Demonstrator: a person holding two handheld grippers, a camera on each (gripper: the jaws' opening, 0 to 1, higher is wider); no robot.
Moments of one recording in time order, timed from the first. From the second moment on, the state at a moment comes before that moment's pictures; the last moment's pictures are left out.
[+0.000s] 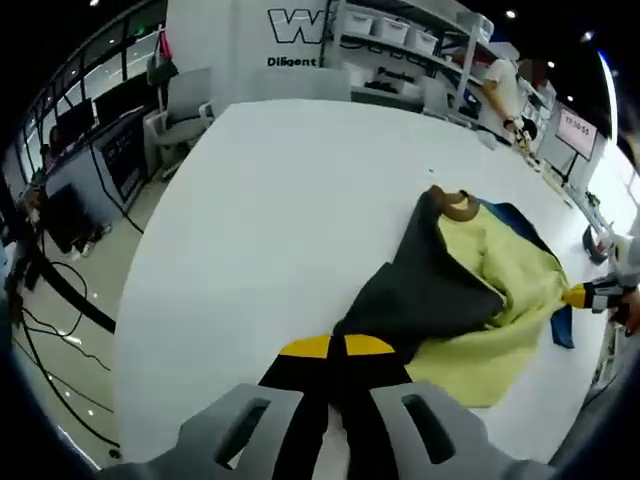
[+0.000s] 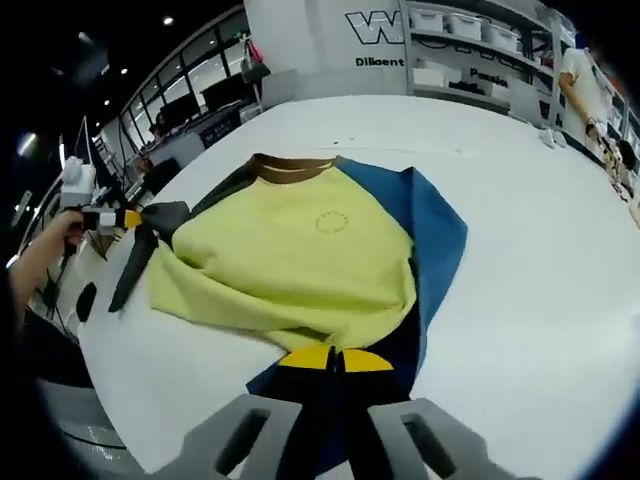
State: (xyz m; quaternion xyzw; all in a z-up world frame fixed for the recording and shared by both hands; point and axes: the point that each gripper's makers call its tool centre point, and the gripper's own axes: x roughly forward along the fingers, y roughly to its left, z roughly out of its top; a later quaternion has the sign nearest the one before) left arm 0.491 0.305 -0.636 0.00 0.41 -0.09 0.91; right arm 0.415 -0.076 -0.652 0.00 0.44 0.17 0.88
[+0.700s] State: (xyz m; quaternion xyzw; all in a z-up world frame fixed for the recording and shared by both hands) left arm 0.527 0.358 -0.645 0.06 0.42 -0.03 0.91; right arm 0.411 -0.120 -0.640 -0.03 0.45 0.16 0.88
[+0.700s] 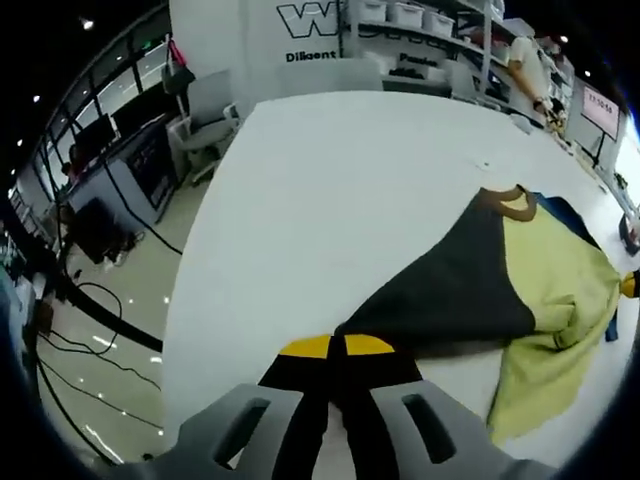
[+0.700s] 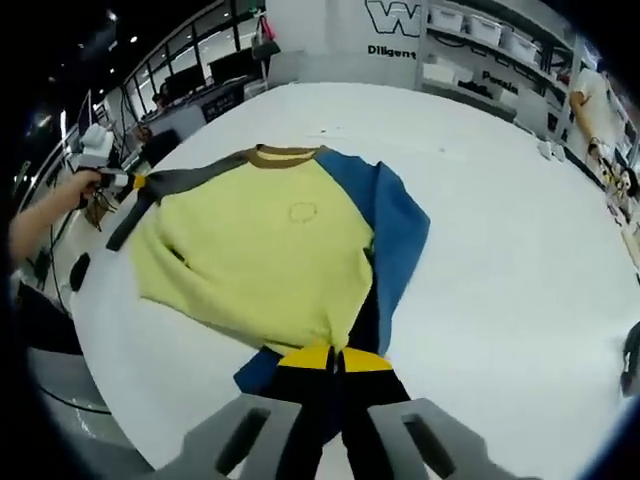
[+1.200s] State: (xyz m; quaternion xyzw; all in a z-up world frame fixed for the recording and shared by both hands) left arm 0.499 0.292 -0.610 0.05 0.33 -0.13 0.93; right arm 0.417 -0.124 -0.628 0.06 0.40 0.11 0.91
